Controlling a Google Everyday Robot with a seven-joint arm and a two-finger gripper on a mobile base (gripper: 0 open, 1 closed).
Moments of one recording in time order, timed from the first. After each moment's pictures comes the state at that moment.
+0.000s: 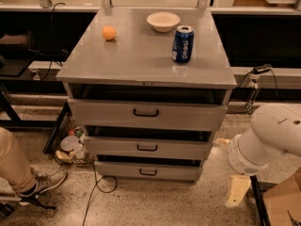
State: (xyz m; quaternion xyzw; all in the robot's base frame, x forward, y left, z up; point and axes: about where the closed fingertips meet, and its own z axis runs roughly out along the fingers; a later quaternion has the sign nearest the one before) arm 0.417 -0.218 0.671 -0.68 0.73 0.03 0.12
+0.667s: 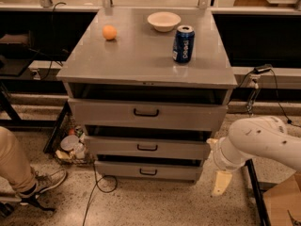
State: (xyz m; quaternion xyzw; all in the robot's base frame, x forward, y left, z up) arm 0.478 -0.217 0.584 -0.67 0.73 -0.01 0.14
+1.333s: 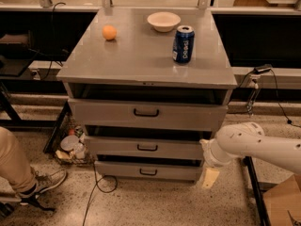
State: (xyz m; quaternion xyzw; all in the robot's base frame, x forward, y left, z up) arm 0.530 -0.213 0.505 -0.66 0.74 0.00 0.15
